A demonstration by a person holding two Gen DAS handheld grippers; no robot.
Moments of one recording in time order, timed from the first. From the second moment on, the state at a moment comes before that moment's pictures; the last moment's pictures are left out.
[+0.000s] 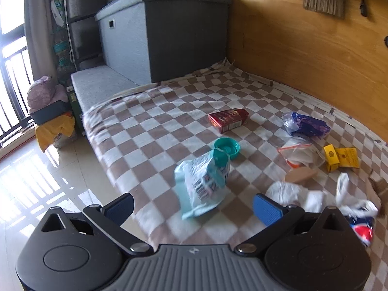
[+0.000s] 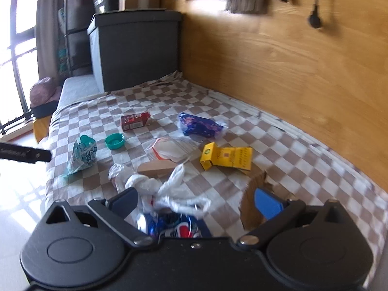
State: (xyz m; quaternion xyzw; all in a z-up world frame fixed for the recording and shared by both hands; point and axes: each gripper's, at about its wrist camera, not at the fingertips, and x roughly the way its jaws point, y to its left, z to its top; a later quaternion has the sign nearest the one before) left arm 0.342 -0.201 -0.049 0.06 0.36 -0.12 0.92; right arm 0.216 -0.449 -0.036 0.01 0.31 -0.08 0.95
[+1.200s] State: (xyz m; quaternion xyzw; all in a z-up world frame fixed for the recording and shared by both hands) left arm 0.432 -0.205 -0.109 -0.02 0.48 -0.14 0.87; right arm 0.337 -0.384 -0.105 -0.16 0.43 0.08 0.88
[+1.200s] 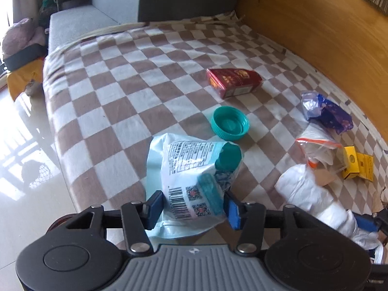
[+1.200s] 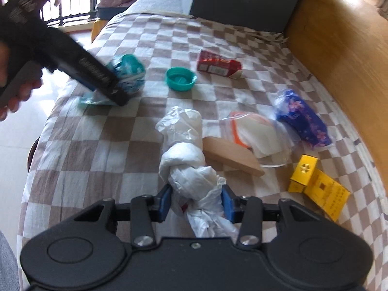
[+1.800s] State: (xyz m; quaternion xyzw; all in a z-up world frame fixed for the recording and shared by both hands) left arm 0.334 -0.122 -0.029 -0.05 0.39 -0.13 0.91; right arm 0.295 -0.357 -0.022 -0.05 0.37 0.01 0.93
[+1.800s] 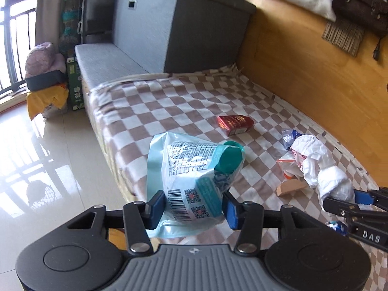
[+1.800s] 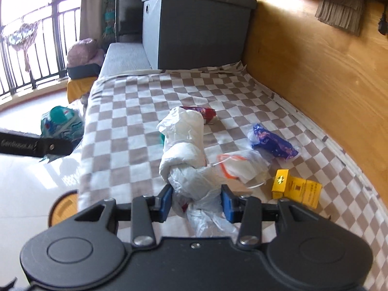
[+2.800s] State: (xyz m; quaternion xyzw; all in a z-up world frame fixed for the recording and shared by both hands) left arm 0.304 0.067 -0.124 -0.11 0.44 -0.02 0.89; right arm 0.309 -0.156 -0.119 -0.01 0.45 0.11 0.89
